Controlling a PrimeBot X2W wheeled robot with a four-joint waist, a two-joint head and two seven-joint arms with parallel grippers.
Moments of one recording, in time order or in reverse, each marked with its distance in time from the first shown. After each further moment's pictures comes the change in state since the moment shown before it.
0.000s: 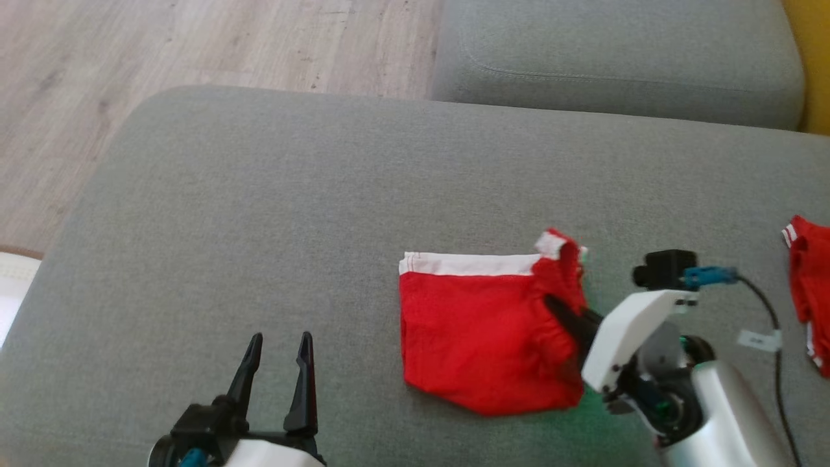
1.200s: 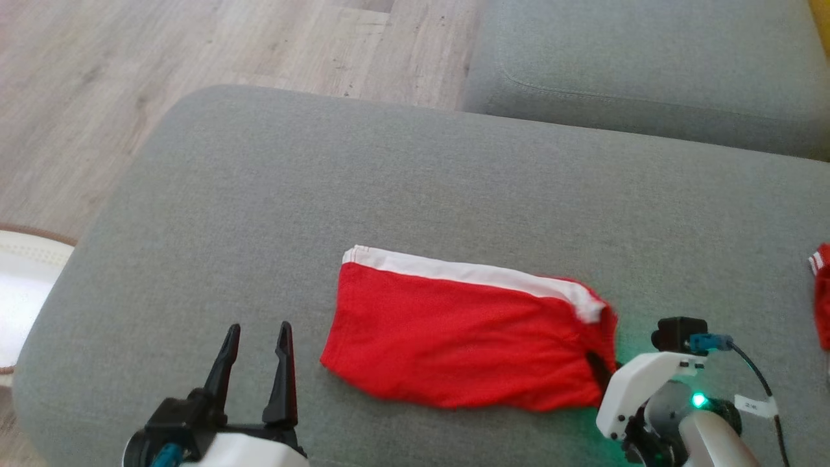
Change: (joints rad) left arm 0.009 0.043 0.037 -0.067 0.000 0.012 0.031; right arm -0.019 0.020 -0.056 0.425 -0.239 0.000 -0.318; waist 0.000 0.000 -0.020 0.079
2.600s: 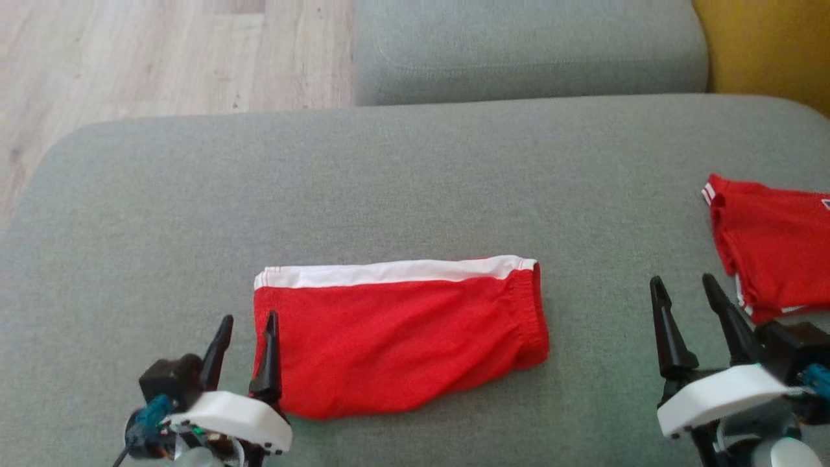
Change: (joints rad) left arm -0.171 -0.058 0.035 0.364 -0.110 -0.170 -0.005; right arm 0.292 0.000 -0.111 -0.718 -0.171 0.000 -0.208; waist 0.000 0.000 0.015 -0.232
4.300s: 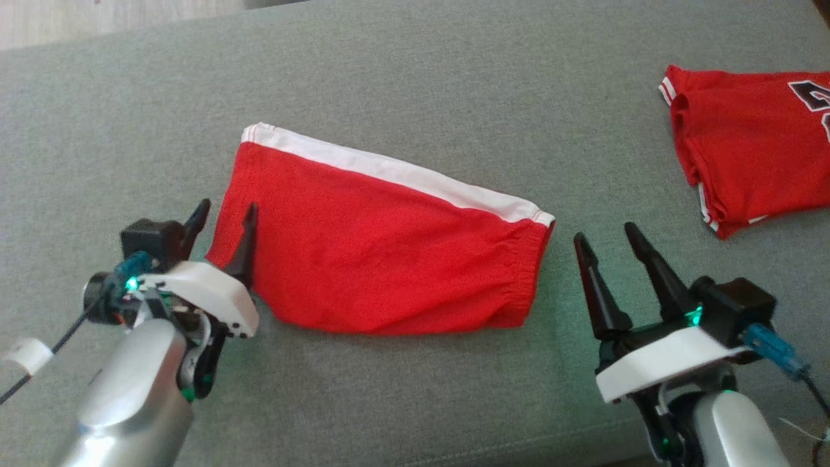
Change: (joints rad) left arm -0.360 0.053 -0.029 0.184 0.100 -0.084 0.154; right arm -0.139 -0.007 0.198 0.042 0.043 0.000 -0.062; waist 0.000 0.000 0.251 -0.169
